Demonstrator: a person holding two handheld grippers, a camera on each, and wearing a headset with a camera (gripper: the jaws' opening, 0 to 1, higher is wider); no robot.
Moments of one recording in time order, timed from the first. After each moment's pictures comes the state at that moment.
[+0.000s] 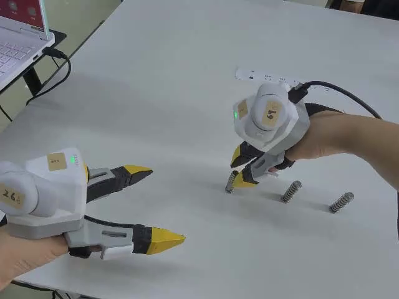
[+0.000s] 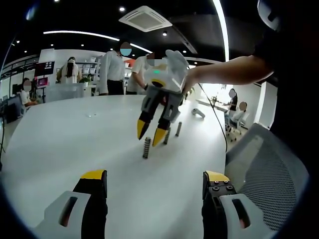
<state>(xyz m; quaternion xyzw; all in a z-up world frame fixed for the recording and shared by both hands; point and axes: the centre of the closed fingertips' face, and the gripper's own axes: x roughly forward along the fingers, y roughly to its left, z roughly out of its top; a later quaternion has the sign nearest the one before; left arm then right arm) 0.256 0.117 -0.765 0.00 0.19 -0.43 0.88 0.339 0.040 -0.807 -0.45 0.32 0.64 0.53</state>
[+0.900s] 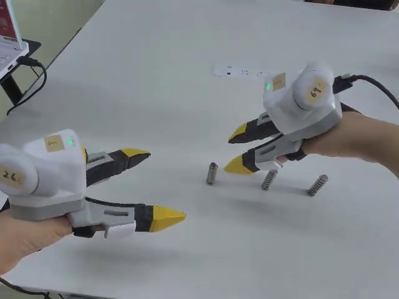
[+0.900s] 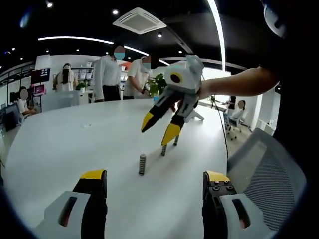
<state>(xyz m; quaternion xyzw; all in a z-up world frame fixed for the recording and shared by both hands) 0.270 0.083 -0.739 0.02 0.17 -0.44 0.88 0.333 0.013 -0.750 -0.30 0.25 0.62 0.68</state>
